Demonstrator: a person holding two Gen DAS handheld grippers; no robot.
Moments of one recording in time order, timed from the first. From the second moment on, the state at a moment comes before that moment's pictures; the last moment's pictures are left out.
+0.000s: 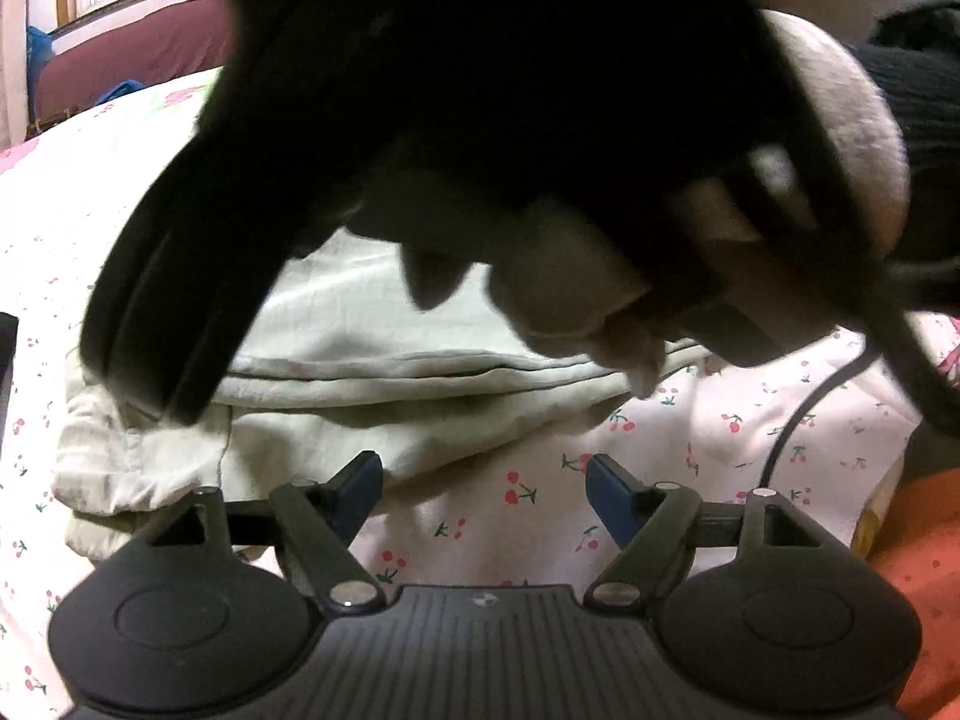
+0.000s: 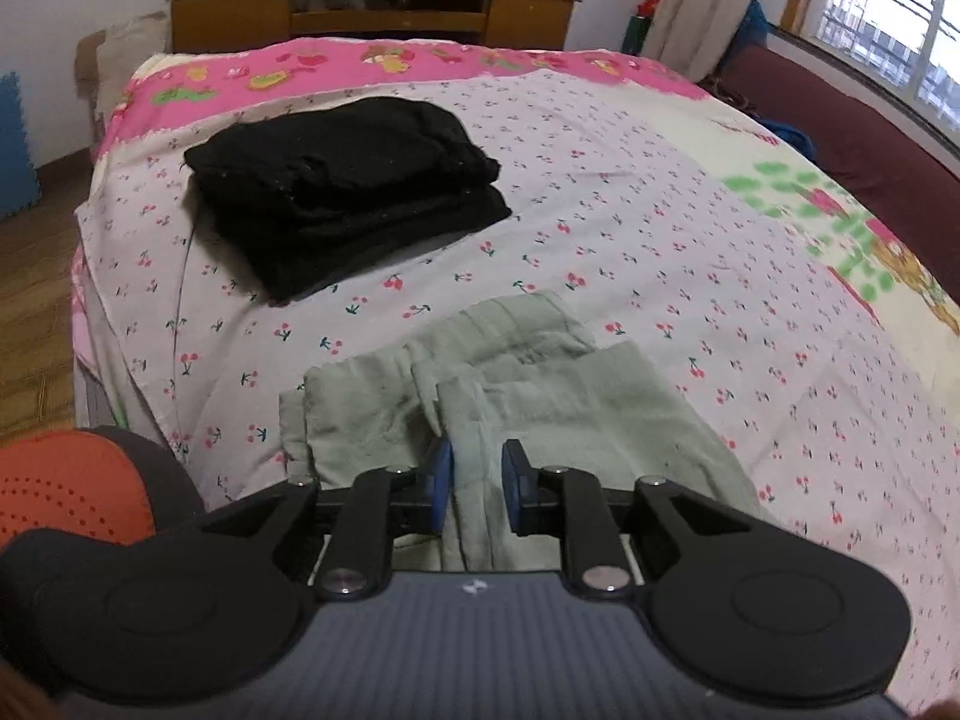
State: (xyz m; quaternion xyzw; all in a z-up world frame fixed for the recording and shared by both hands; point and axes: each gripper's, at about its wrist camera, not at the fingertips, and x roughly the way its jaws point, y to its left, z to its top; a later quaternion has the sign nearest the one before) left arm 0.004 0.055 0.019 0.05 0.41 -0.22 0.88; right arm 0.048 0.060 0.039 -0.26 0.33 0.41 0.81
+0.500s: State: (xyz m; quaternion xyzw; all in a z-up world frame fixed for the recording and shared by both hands) left arm -0.018 0.059 0.019 0.05 0.40 -0.22 0.89; right arm 0.044 0.095 0.025 -0.30 0.33 0.45 0.77
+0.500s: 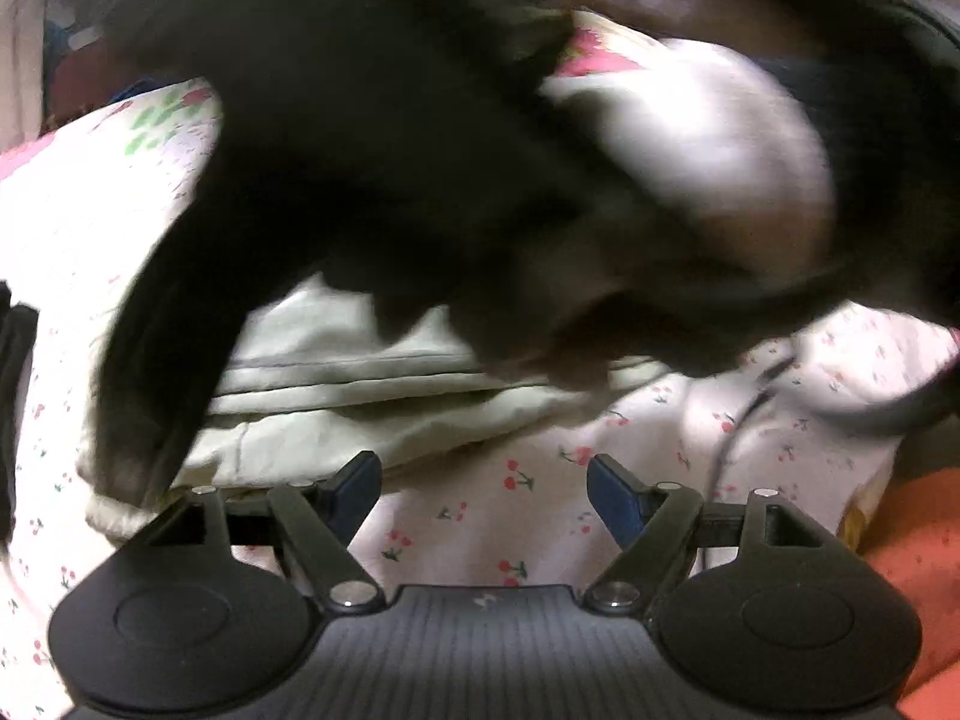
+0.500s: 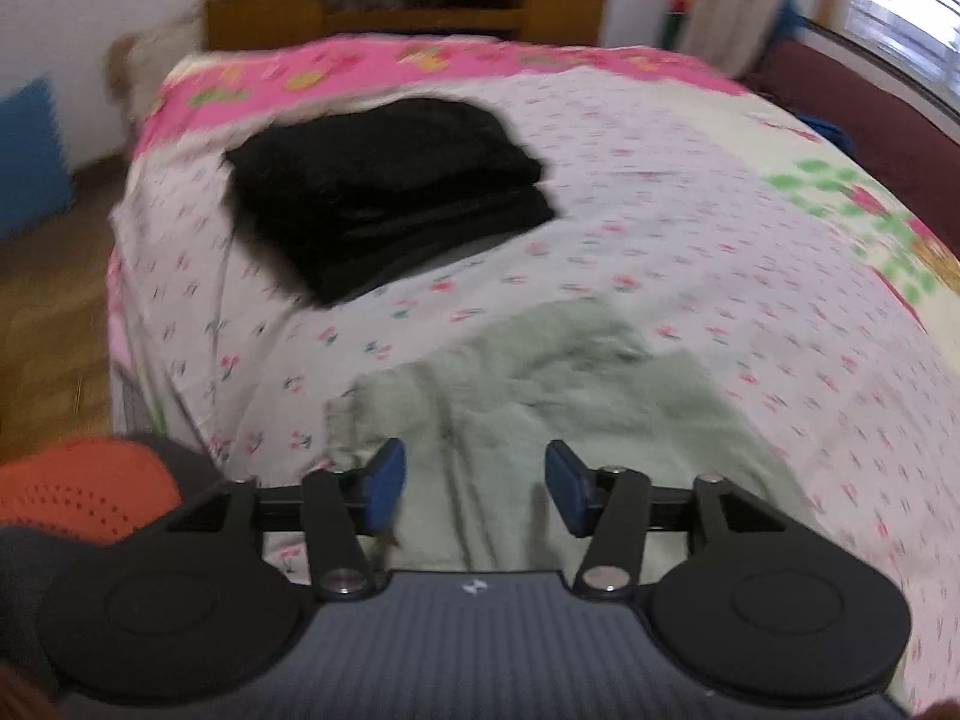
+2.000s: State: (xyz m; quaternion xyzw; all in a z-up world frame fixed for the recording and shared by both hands) left arm 0.061 0.081 -0.015 0.05 0.42 -0.08 0.90; right arm 0.116 -0.219 0.018 0.11 0.41 0.13 0.90
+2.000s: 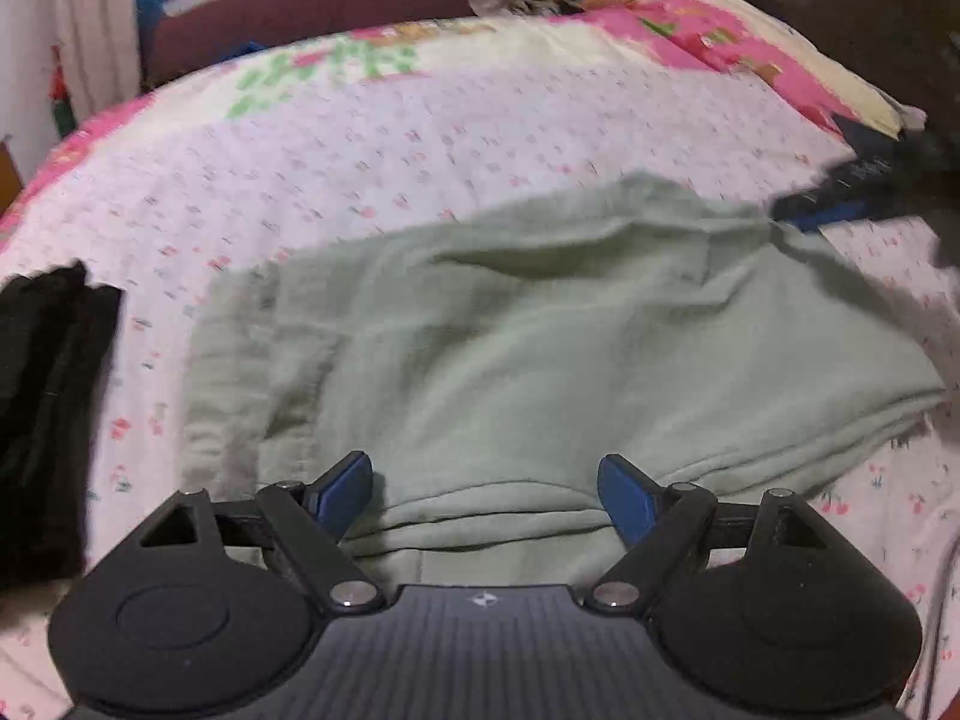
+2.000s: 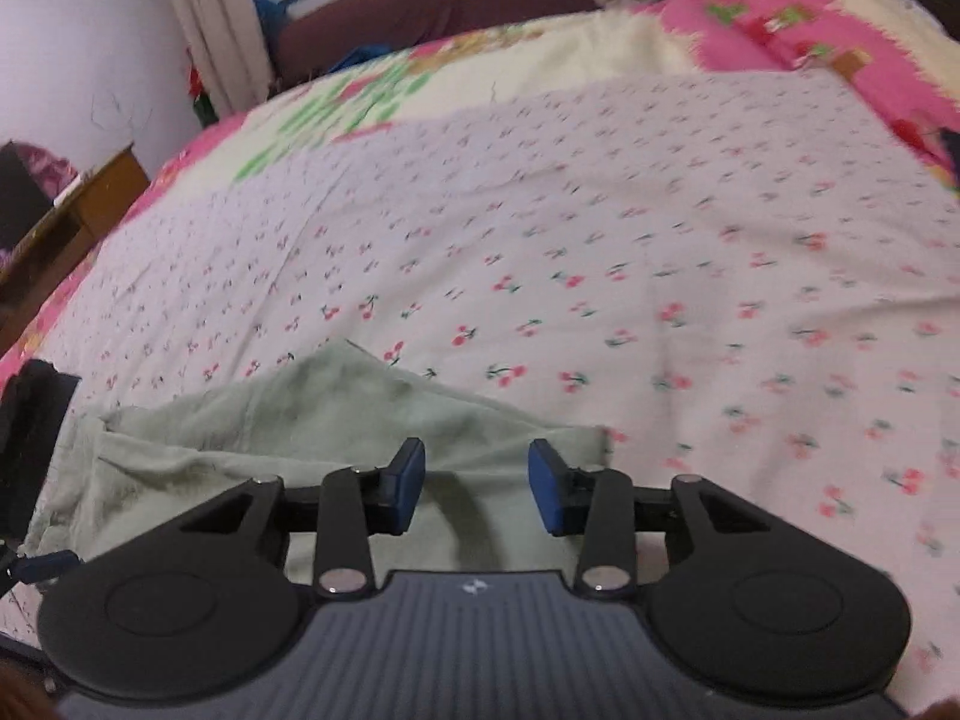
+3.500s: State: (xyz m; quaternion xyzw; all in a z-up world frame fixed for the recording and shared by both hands) left arm 0.040 0.031 -0.017 0.10 0.37 -0.13 0.91; right arm 0.078 -0.188 0.020 0.20 0.42 0.13 0.88
